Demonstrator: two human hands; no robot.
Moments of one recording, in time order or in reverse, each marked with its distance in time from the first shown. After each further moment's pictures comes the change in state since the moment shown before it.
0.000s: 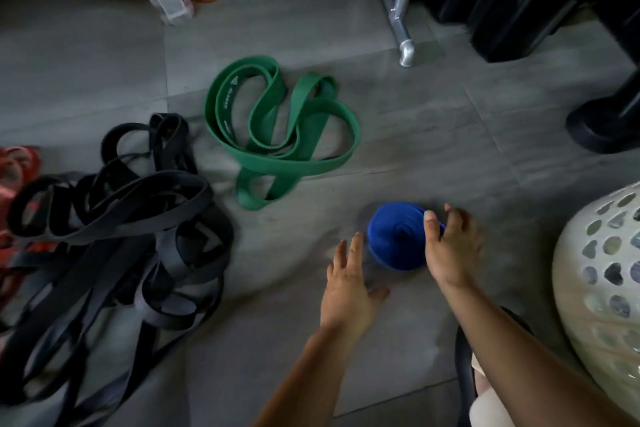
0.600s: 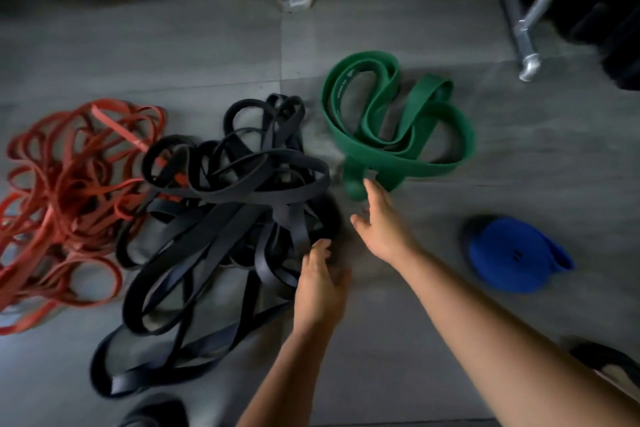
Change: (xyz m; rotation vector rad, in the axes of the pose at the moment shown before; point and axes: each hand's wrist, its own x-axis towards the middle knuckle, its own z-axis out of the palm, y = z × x) left_hand -0.048 -0.110 -0.115 -0.243 0.415 -0.153; right_hand -0.086 -0.165 0.112 0.013 -0.647 -0.531
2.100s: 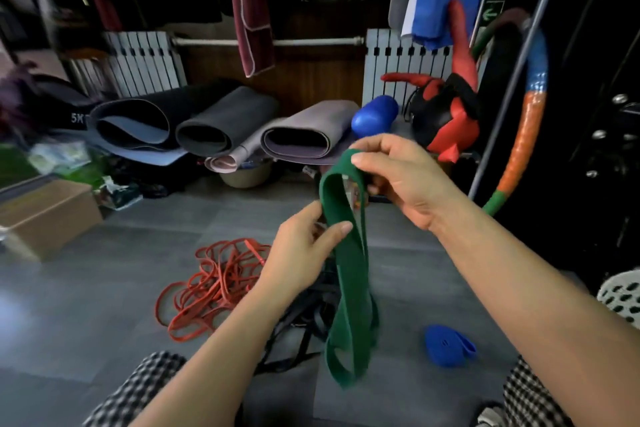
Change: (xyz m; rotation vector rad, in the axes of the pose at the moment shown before) left_hand -0.391 0.222 -0.281 -0.207 0.346 0.711; right_hand -0.418 -0.361 -0.259 0.684 -0.017 -0.669
